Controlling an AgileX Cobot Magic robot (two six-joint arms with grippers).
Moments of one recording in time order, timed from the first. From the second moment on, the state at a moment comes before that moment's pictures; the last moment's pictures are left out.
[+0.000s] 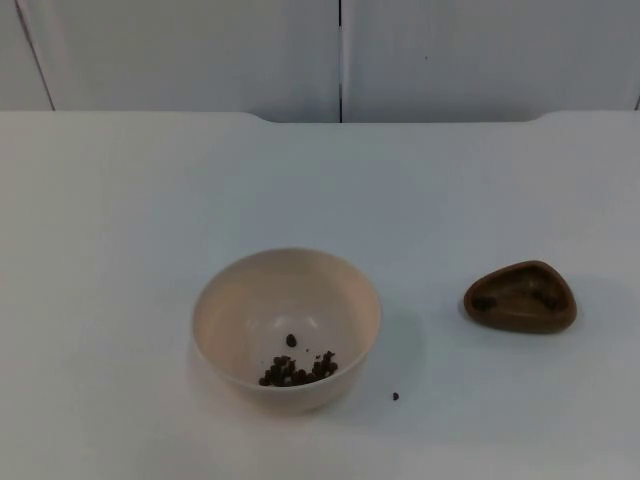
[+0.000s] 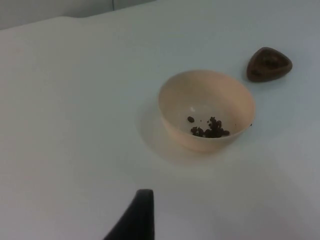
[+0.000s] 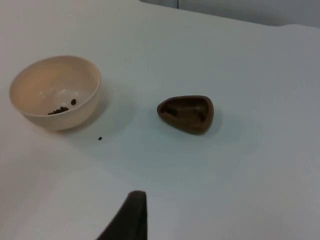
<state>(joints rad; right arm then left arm) 0.32 0.00 -0.52 0.08 1.08 -0.09 -0.52 0.00 -0.50 -0.06 1.07 -0.03</state>
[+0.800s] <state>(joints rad) 0.32 0.00 -0.52 0.03 1.08 -0.02 -0.52 0.00 -0.50 -0.06 1.07 -0.03</state>
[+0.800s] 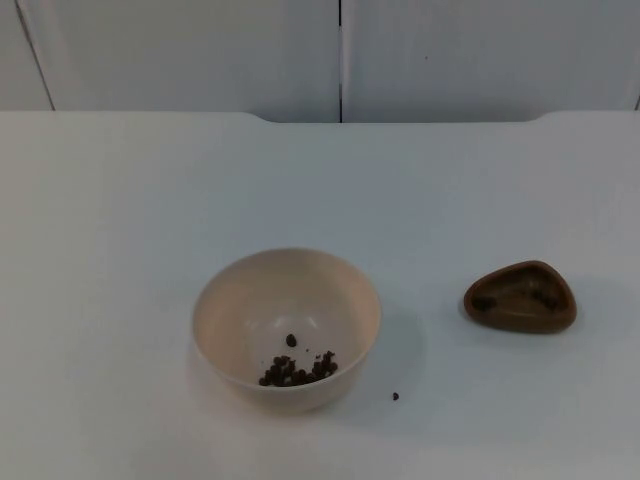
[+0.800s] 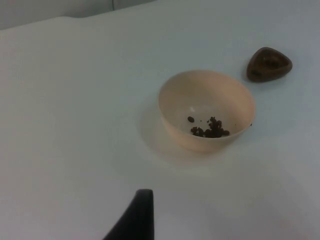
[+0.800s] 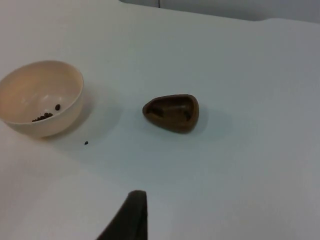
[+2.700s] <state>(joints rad) 0.03 0.00 -0.52 0.03 1.08 -0.01 -0.37 0.00 -0.50 -0.06 1.07 -0.03</state>
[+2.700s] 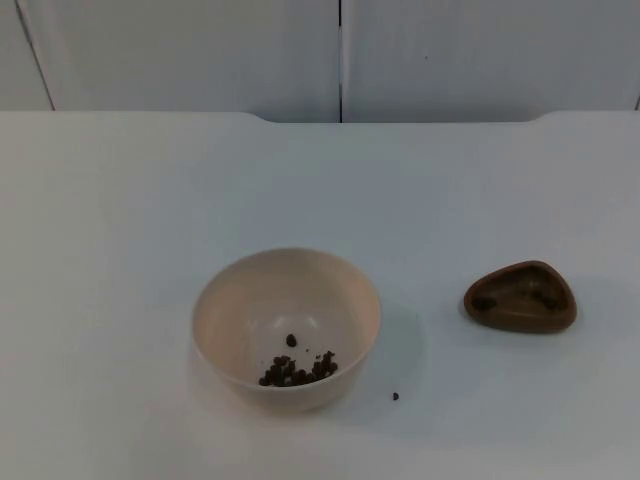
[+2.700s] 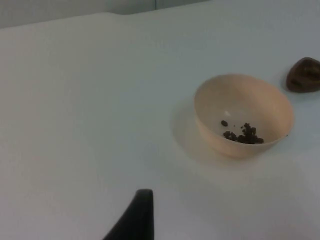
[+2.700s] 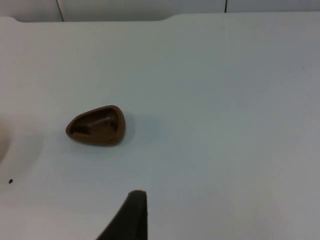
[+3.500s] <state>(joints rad) 0.03 0.00 -0.52 0.03 1.08 -0.01 -0.04 0.00 -0.50 -0.06 1.07 -0.03</state>
